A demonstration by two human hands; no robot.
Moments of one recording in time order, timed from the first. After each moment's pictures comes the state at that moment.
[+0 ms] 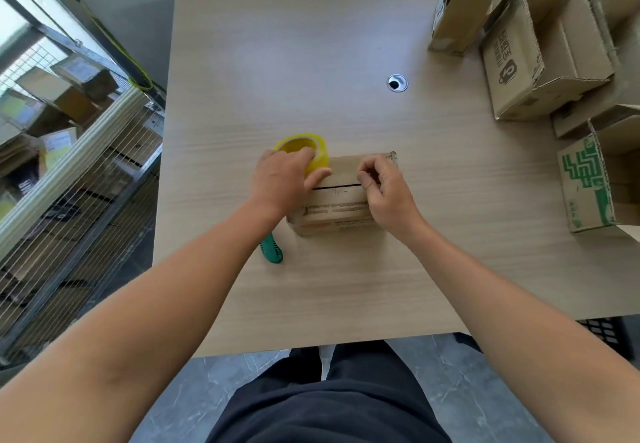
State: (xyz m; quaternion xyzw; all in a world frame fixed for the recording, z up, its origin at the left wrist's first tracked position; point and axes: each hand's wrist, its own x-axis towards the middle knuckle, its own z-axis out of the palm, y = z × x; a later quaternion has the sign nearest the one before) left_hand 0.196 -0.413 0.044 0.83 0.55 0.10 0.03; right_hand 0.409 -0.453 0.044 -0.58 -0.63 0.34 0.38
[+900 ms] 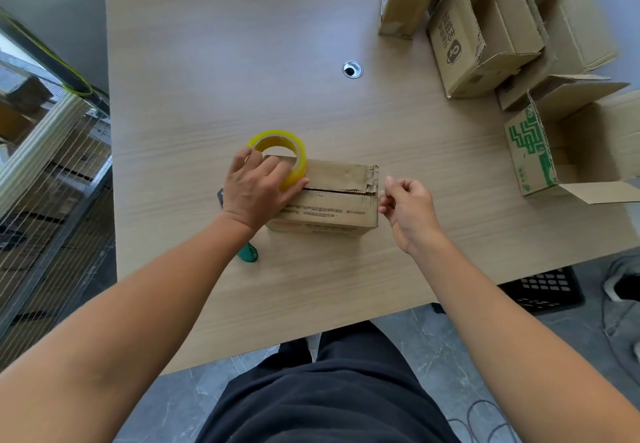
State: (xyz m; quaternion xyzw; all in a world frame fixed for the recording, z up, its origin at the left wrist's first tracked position) left_hand 0.198 -0.425 0.012 0.83 0.44 0.29 -0.20; right_hand 0.450 -0.510 0.054 -0.66 -0.13 0.52 0.52
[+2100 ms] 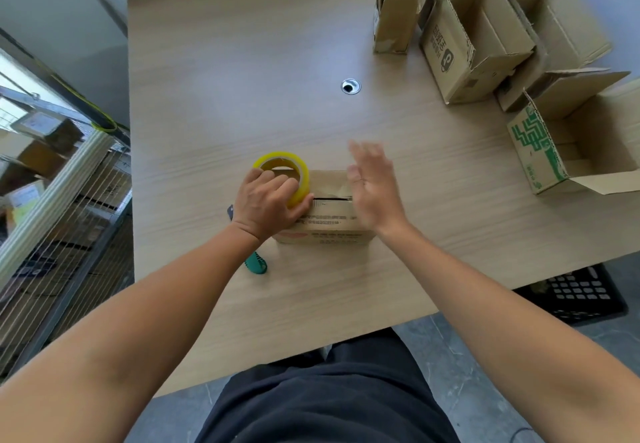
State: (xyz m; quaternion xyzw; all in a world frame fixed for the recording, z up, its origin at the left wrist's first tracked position) left_hand 0.204 -0.434 0.025 0.87 0.38 0.27 -0.16; right_hand 0.428 -0.481 0.032 -0.71 -0.58 0.24 0.31
